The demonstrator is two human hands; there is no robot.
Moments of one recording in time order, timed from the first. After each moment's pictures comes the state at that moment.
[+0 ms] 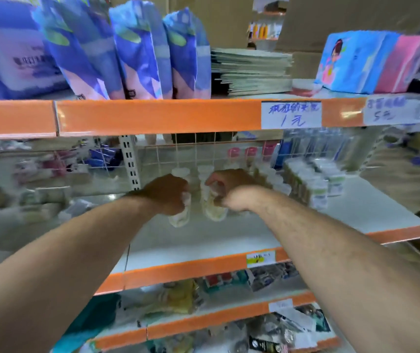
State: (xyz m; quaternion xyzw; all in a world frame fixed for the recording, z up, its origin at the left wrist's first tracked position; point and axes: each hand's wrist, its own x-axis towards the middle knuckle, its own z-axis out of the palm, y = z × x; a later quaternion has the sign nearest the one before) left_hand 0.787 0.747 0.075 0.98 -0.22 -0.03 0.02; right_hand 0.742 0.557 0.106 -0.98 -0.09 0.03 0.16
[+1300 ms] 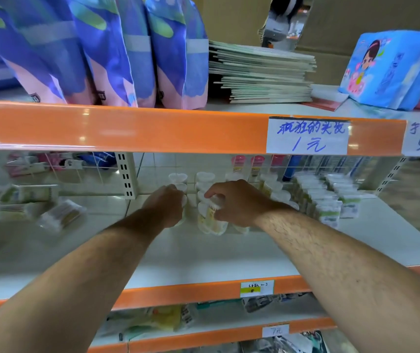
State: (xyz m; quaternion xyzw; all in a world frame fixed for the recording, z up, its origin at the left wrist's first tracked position) left_hand 0.855 0.726 0.002 0.98 -0.15 0.07 0.06; right_hand 0.777 0.529 0.098 -0.97 -0.17 0.04 0.17
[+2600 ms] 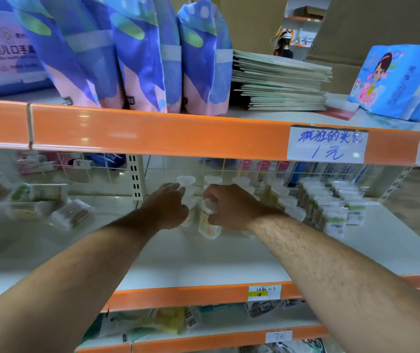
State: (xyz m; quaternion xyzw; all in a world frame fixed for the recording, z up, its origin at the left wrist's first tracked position) left_hand 0.836 0.750 0.023 0.98 -0.13 0.04 0.12; right_hand 0.787 0.562 0.084 -0.97 -0.19 0.03 0.16
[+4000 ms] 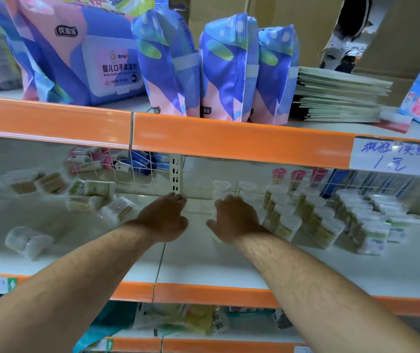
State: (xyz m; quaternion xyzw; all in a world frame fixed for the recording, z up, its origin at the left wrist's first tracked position) left_hand 0.783 0.840 0.035 0.99 -0.12 0.01 0.11; right_hand 0.789 0.648 0.041 -0.99 -0.15 -0.05 0.02
